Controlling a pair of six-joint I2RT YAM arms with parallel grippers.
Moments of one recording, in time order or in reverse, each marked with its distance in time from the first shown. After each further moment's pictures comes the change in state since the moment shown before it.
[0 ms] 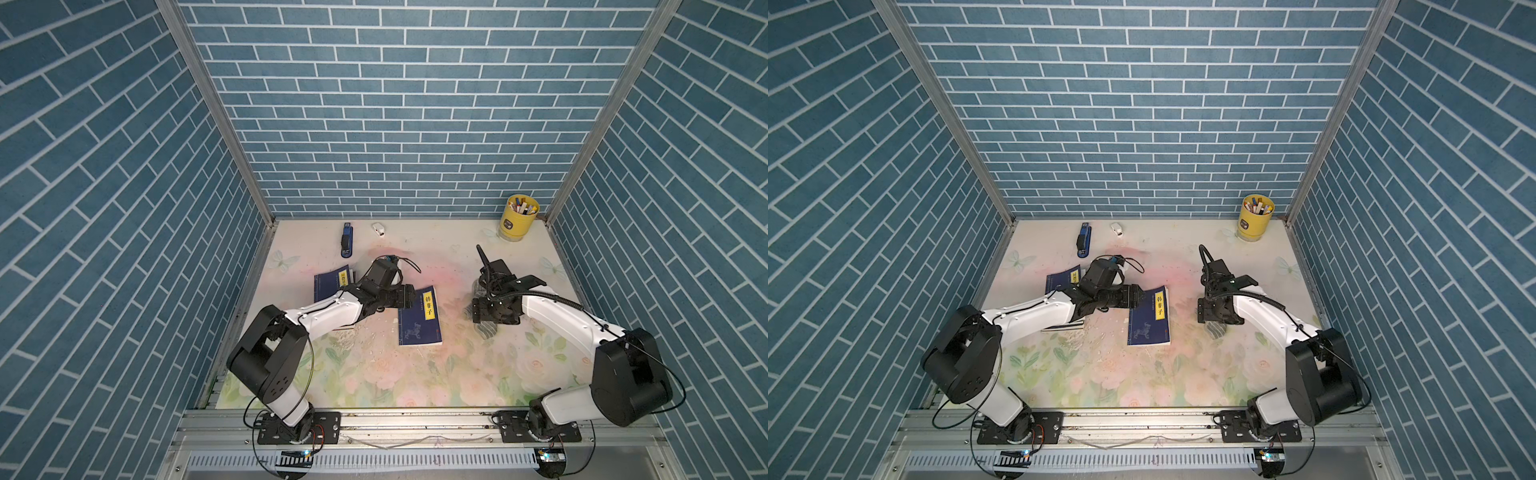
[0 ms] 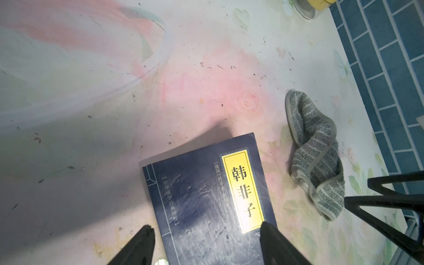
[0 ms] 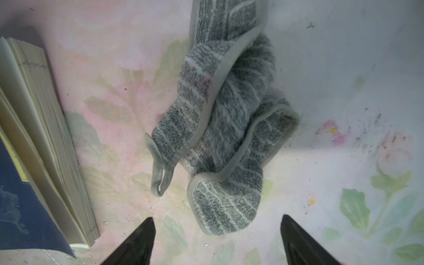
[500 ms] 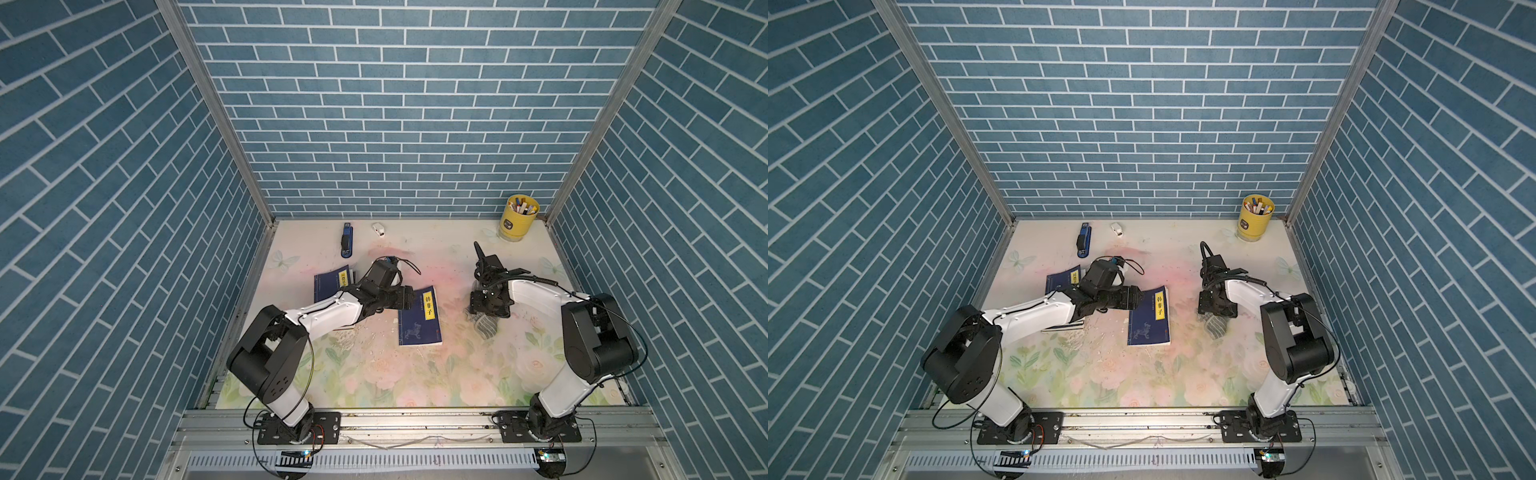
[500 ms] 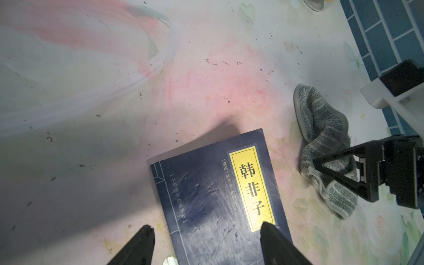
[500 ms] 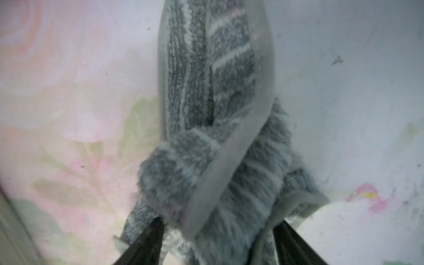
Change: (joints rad) left arm 0.000 0.000 -0.009 -0.013 -0.028 0.028; right arm -0.082 0.240 0.063 0.153 0.001 0.026
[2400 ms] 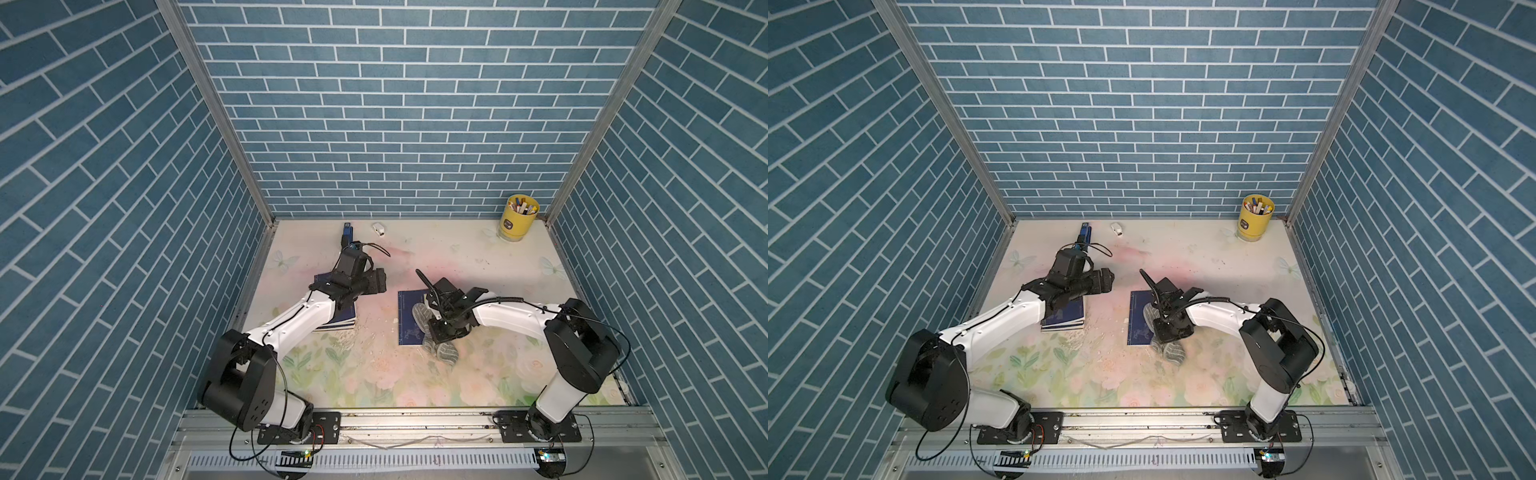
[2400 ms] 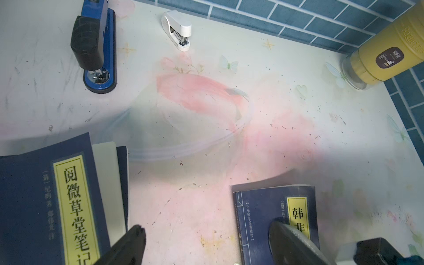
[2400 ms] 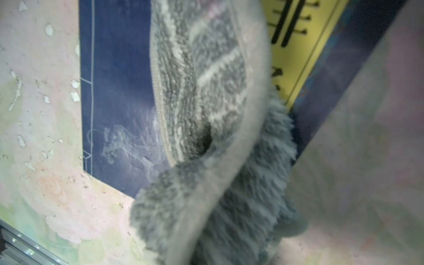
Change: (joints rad) left arm 0.185 -0.183 -0.015 -0.098 -0.144 0.027; right arm 0.443 0.014 -0.003 0.040 -0.241 -0.020
